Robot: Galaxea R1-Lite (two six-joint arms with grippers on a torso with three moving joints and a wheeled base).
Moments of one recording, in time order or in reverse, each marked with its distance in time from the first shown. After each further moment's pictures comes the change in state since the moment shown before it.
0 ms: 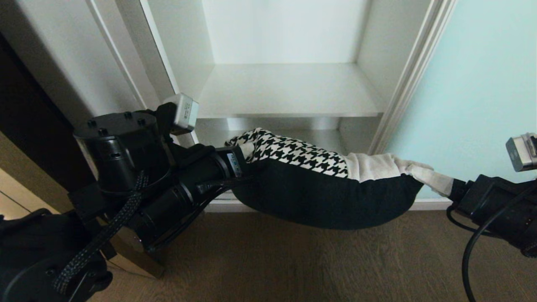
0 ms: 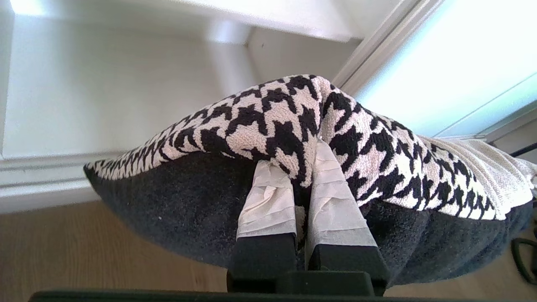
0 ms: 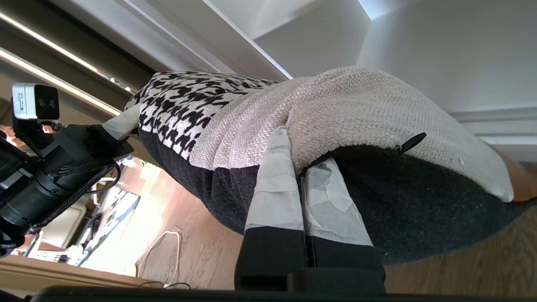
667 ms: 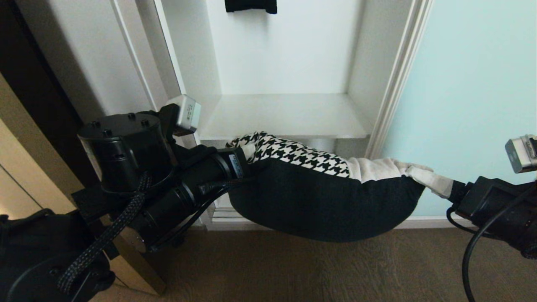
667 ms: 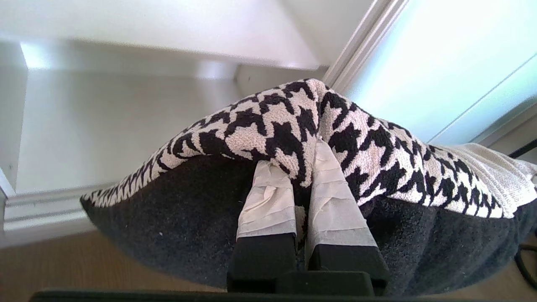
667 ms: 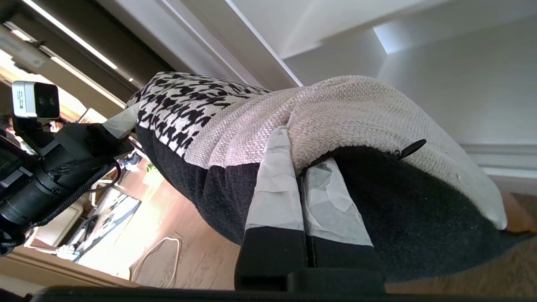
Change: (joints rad) left arm 0.000 0.007 -0.002 0.000 -0.001 0.000; right arm 0.000 0.002 0.005 0.000 0.001 0.000
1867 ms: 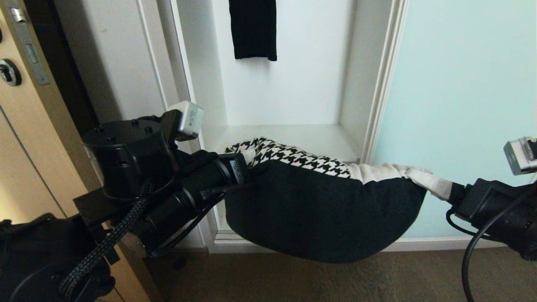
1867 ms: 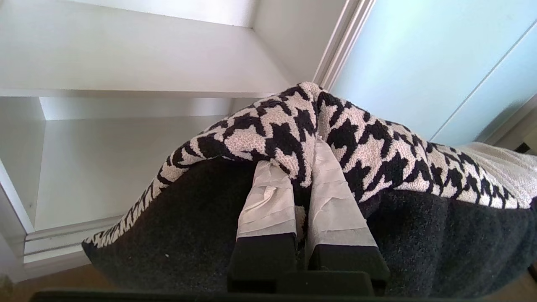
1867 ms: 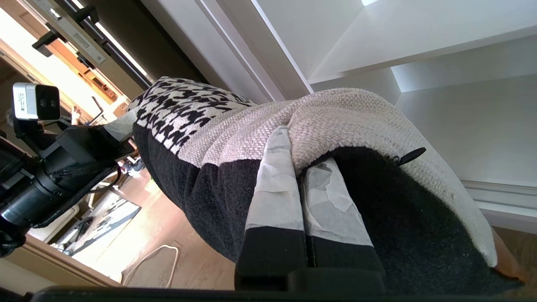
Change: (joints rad) left arm 0.000 0.006 0.020 -0.005 0.003 0.005; right arm 0.000 0.007 0.005 -0.002 0.000 0.000
